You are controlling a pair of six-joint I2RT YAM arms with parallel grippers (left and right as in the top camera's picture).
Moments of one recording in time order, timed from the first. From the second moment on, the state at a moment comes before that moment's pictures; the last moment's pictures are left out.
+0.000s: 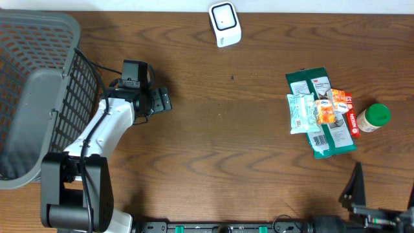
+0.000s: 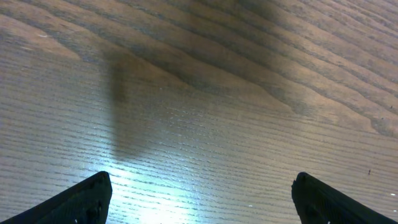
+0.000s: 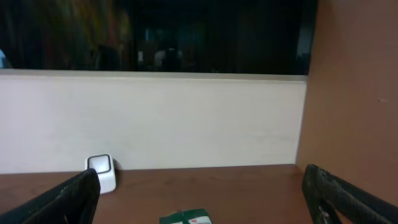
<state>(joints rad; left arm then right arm) -0.11 1.68 1.05 -0.55 0.07 -0.38 0.03 0.01 0.86 -0.66 0.13 -0.04</state>
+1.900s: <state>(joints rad) -0.11 1.68 1.05 -0.55 0.07 -0.38 0.03 0.01 0.01 -0.07 -0.03 0.13</state>
